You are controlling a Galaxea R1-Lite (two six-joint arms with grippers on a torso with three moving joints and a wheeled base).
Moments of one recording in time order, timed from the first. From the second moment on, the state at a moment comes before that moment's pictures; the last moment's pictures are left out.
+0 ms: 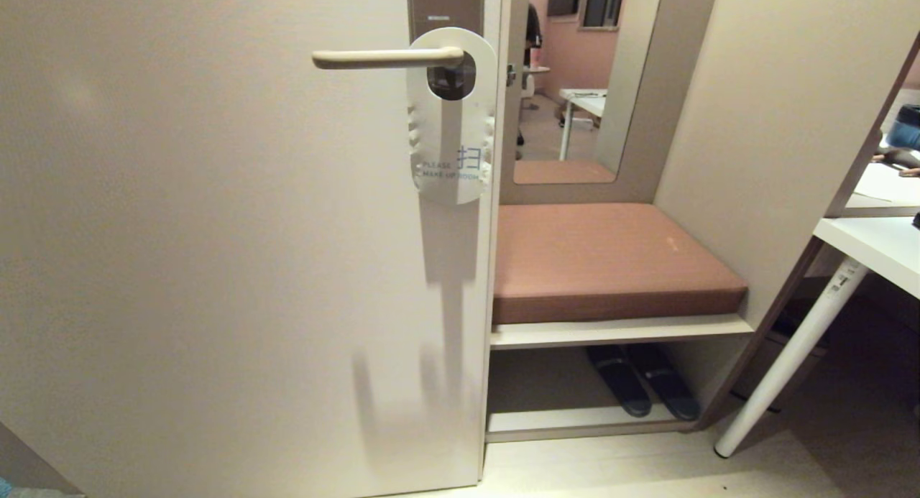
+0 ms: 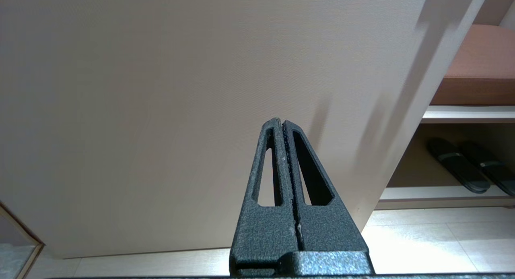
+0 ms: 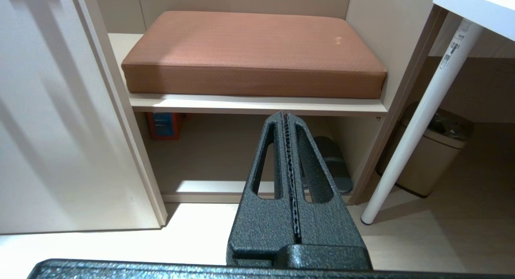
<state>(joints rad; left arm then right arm) -0.01 0.00 0.00 -0.01 0.02 -0.06 0.00 0.00 0.00 -0.01 0.00 0.00</state>
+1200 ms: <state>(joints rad) -0.01 0.00 0.00 -0.01 0.02 -0.06 0.00 0.00 -0.09 0.00 0.13 -0.06</state>
